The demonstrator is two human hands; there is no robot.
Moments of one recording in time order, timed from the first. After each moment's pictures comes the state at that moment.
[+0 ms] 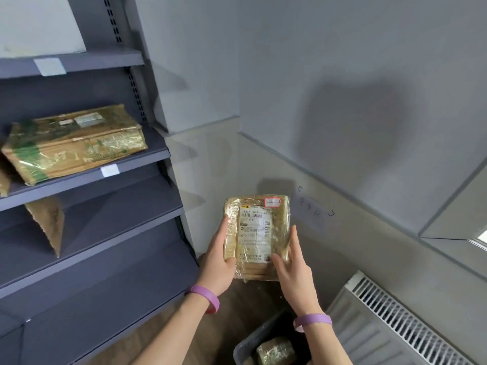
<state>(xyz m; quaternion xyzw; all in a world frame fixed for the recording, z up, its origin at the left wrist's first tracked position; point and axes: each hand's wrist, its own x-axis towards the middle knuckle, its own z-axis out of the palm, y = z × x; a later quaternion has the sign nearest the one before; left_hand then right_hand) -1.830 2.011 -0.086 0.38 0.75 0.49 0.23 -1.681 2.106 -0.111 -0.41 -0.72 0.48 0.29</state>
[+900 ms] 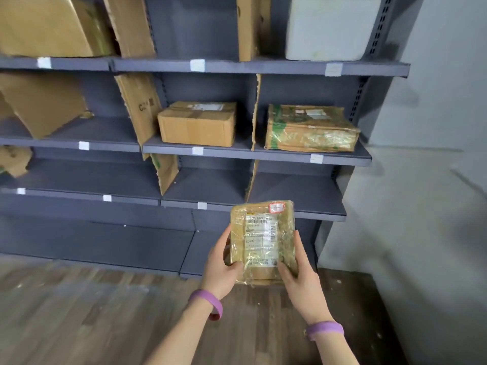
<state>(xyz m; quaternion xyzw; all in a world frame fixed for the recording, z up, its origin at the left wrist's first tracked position) -1.899 1.679 -0.080 0.04 0.80 0.60 0.05 -1.859 1.858 -0.113 -0.07 -0.84 0.53 0.09</state>
